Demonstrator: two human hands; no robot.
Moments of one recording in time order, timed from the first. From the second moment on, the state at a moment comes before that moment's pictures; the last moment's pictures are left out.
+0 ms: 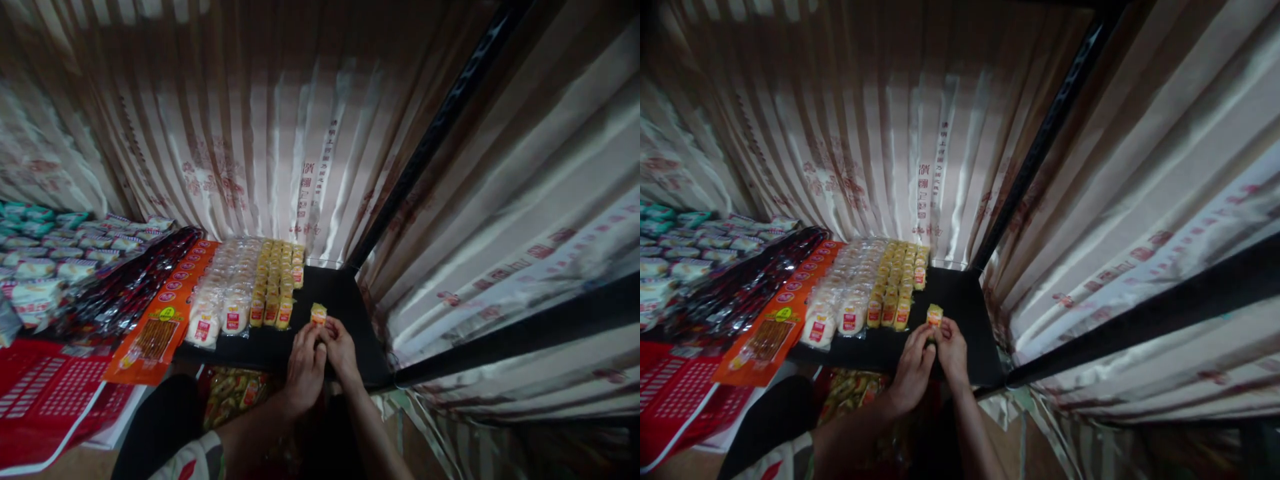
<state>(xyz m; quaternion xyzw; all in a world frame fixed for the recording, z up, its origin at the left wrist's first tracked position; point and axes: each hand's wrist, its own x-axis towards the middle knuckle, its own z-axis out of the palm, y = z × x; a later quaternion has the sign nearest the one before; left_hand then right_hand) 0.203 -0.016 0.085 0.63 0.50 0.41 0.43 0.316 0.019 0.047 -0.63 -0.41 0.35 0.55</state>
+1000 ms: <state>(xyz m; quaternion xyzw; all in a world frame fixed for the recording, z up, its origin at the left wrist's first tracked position) 0.243 0.074 0.042 0.47 0.53 0.47 0.53 0.303 0.128 0.030 -0.65 -0.54 0.24 0.48</state>
